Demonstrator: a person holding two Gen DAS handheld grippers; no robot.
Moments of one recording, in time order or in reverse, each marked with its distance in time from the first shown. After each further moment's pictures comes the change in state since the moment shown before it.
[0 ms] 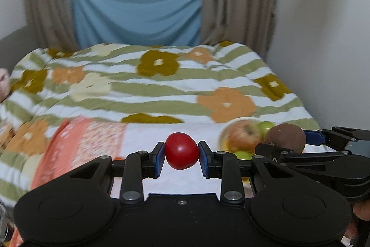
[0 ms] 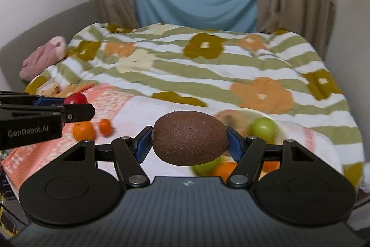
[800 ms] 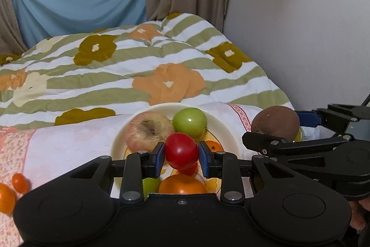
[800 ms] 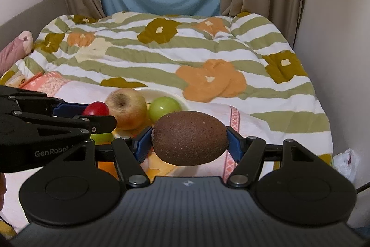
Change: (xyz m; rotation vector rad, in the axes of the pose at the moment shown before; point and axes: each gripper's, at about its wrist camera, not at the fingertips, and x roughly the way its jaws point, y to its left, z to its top) left arm 0.110 -0.137 0.003 0.132 0.130 -0.134; right arm 0.032 -0.146 -0.019 0.014 0.075 -0.073
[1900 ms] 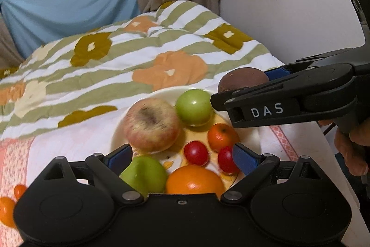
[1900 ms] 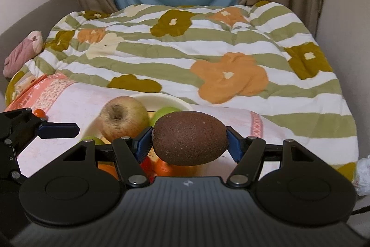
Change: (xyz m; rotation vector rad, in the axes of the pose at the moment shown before) left arm 0.026 -0.002 -0.014 0.093 0.052 0.038; right arm 0.063 0.003 0.028 -0.008 0.050 0.122
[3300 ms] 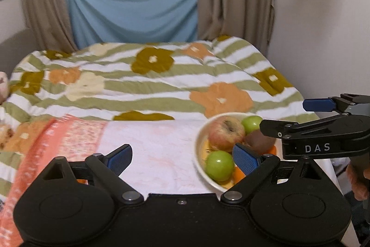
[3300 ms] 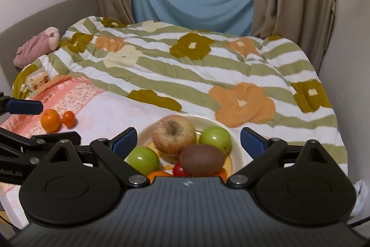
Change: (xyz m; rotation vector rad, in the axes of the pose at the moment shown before) left arm -0.123 0.074 -0.034 -0.231 -0.162 0.171; right arm -0.070 0.087 0.003 -0.118 -0.131 -0.015
